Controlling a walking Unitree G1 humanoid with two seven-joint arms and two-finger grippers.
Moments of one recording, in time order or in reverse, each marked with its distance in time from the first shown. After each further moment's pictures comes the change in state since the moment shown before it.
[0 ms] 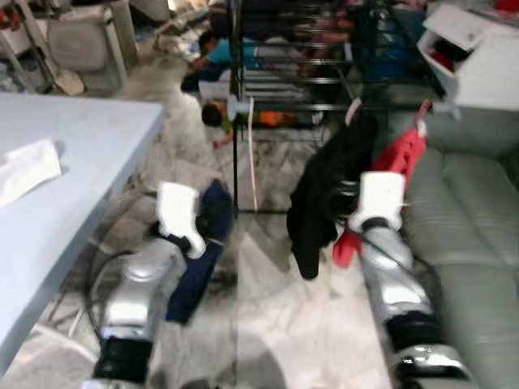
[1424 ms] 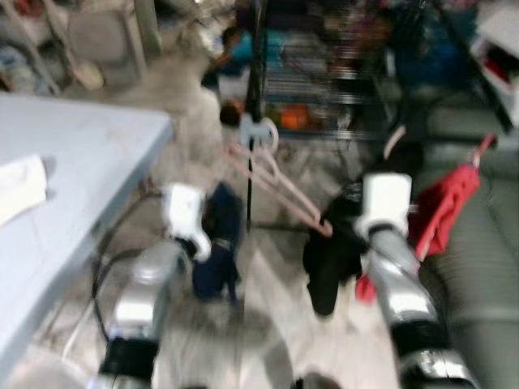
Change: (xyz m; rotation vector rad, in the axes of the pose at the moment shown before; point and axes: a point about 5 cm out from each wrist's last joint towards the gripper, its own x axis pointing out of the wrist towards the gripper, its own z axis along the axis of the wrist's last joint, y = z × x) left arm 0.002 -0.004 -0.006 -0.012 0.015 -0.026; right arm -0.010 -0.005 -0.010 -0.027 0.026 -0.022
